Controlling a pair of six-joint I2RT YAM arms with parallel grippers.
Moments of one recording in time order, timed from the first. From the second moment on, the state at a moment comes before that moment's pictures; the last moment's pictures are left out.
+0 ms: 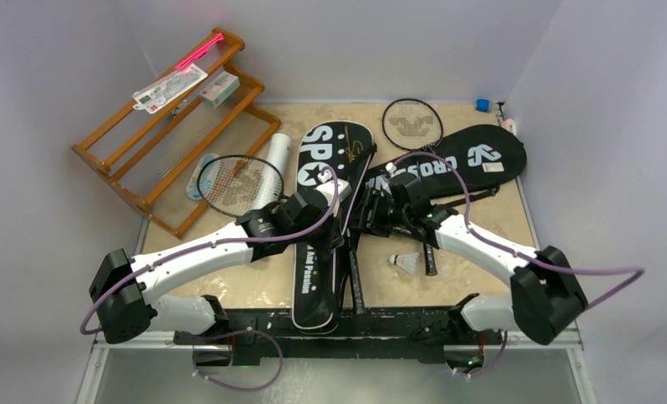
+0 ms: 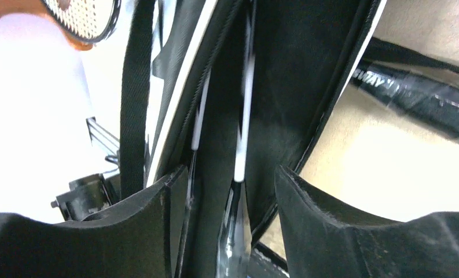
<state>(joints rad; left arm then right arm) -0.98 1.27 0.97 -0.39 0.02 -0.50 0.60 1.34 0.76 -0.16 -0.31 0.89</state>
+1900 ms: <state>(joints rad) -0.98 1.30 0.96 -0.41 0.01 -0.57 0.81 1.25 0.58 -0.01 -0.58 0.96</state>
